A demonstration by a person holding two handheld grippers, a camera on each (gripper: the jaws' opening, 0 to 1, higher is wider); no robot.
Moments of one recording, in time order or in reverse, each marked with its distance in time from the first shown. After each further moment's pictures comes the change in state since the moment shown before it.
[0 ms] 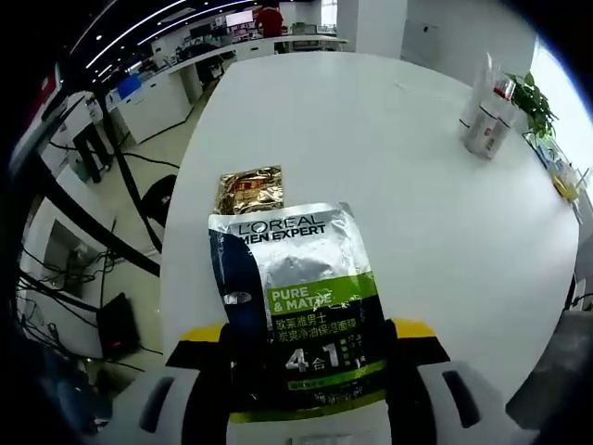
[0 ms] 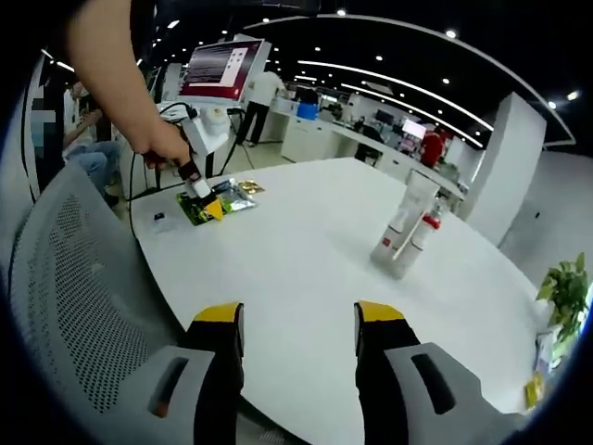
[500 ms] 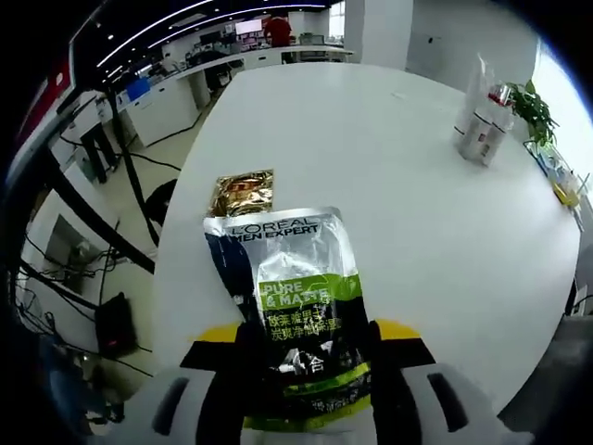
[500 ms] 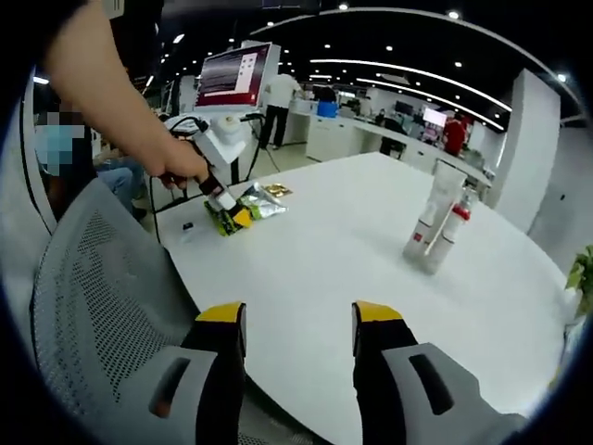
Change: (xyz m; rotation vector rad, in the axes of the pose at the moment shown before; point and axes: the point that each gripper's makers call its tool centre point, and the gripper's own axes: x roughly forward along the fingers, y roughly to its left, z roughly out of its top) left arm -0.003 -0.014 -0.003 -0.005 -0.043 -0.006; right arm -0.001 0.025 0.008 0.037 -0.040 0.155
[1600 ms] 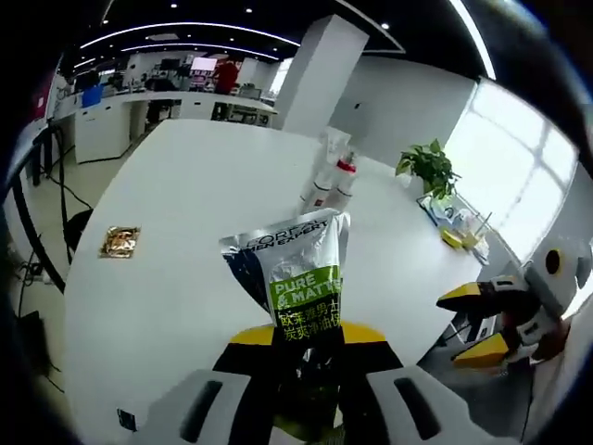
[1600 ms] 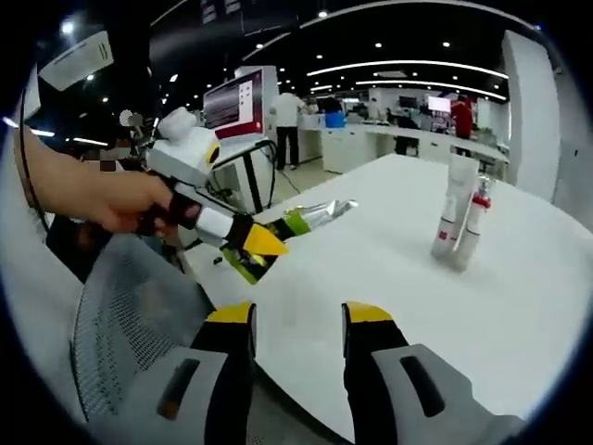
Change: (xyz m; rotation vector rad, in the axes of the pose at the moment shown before) left arm -0.108 -0.159 0.006 -0.058 -0.279 -0.497; right arm -0.007 0.024 0.027 0.157 -0.108 0.193
